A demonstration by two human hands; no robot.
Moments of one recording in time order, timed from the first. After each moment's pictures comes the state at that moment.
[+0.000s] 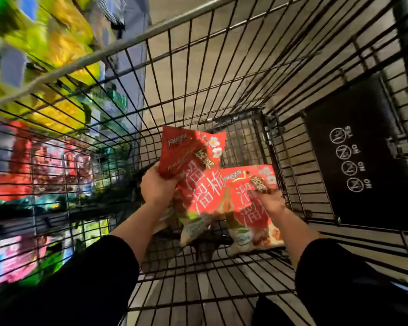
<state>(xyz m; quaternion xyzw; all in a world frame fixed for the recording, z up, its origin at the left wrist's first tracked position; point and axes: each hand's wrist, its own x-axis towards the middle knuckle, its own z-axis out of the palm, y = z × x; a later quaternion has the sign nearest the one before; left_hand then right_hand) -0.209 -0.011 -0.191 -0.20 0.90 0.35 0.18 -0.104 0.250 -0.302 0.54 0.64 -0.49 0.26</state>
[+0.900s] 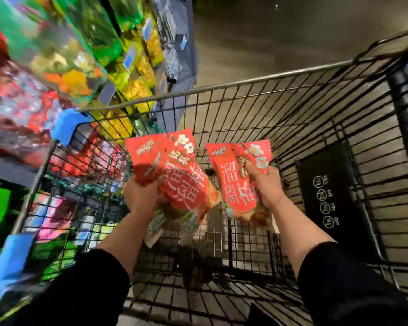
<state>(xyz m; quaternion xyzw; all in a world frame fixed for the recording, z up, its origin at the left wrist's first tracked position) -0.162 -0.057 -0.114 -0.41 0.74 0.53 -0.03 -0.184 0.219 -0.120 0.24 0.64 -0.73 0.08</state>
